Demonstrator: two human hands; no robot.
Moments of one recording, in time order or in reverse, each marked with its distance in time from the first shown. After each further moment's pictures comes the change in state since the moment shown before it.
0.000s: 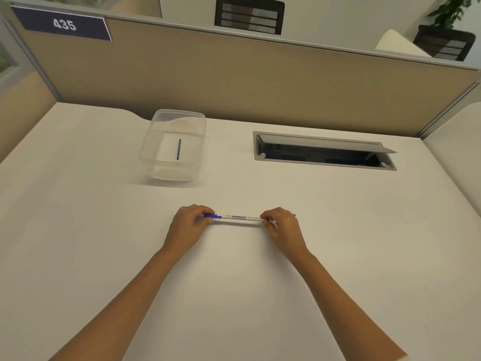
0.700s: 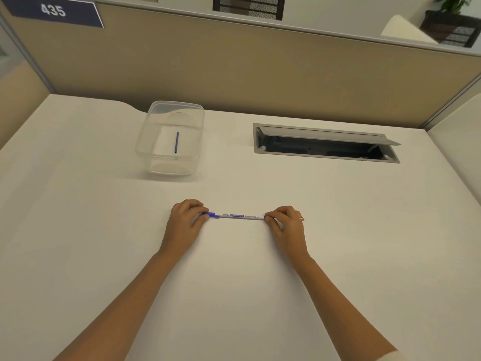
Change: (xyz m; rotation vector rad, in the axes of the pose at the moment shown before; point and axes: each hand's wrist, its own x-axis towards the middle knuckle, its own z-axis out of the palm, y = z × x) left_hand -0.004 -0.022 0.011 0.140 0.105 0.113; right_hand -0.010 0.026 0.018 0.028 0.190 0.020
